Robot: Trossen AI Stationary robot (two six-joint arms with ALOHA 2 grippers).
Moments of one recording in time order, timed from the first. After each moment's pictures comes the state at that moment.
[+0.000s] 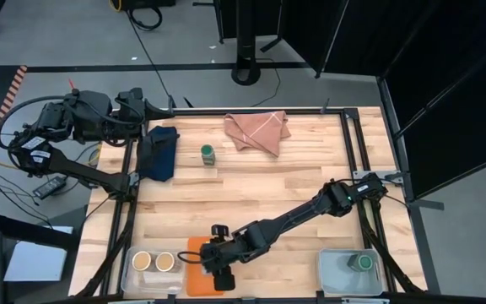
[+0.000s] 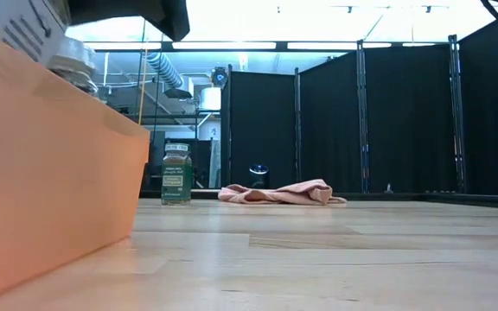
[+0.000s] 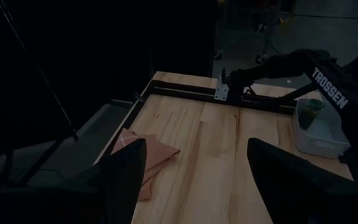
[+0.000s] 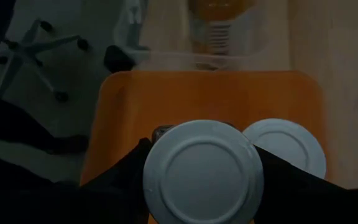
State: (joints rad) left arm 0.00 1.05 1.71 -1.00 -0.28 -0.09; right arm 0.43 2.45 2.32 -0.73 0.04 0.36
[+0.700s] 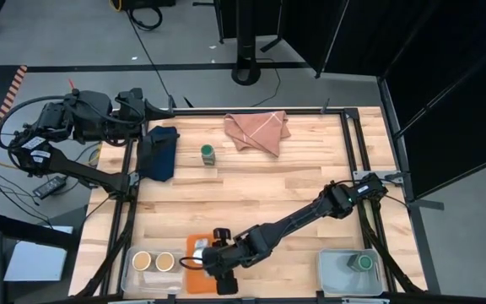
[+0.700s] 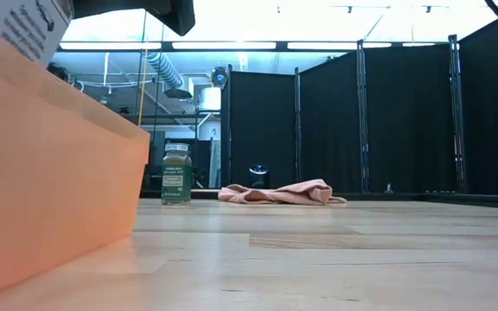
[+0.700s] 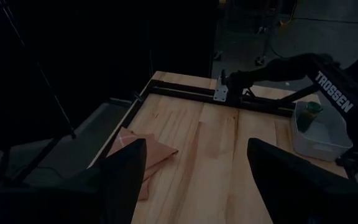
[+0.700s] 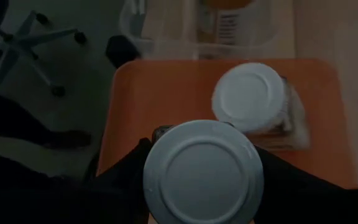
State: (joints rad) left arm 0.00 1.05 1.71 -1.00 -0.28 -0.11; right arm 0.45 2.45 2.33 -0.75 0.07 0.36
